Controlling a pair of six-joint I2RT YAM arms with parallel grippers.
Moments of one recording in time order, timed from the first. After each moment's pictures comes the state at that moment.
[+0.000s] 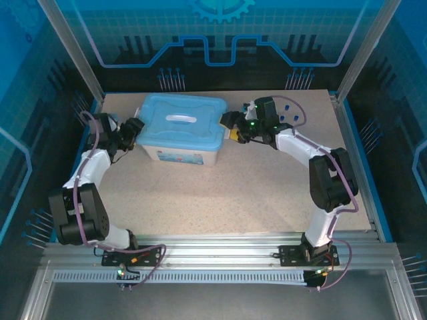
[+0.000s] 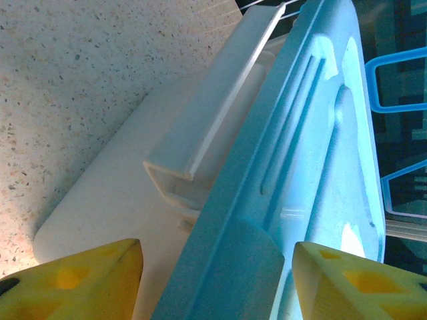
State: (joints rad) left arm 0.26 1.46 0.95 -0.16 0.53 -0.87; right arm 0.36 1.83 1.31 -0.06 -0.66 0.99
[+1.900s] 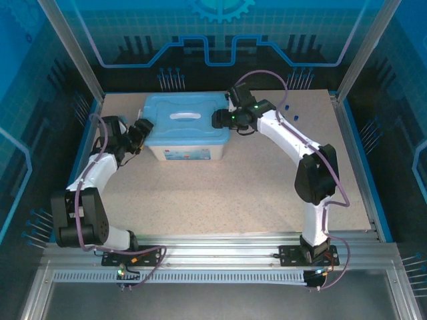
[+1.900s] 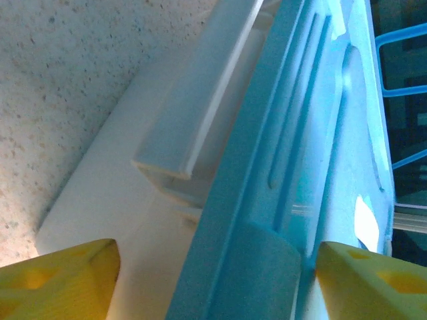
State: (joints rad) left arm 0.17 1.43 0.89 -0.11 0.47 -0.93; right arm 0.51 1.97 1.81 -0.72 -0.10 0.46
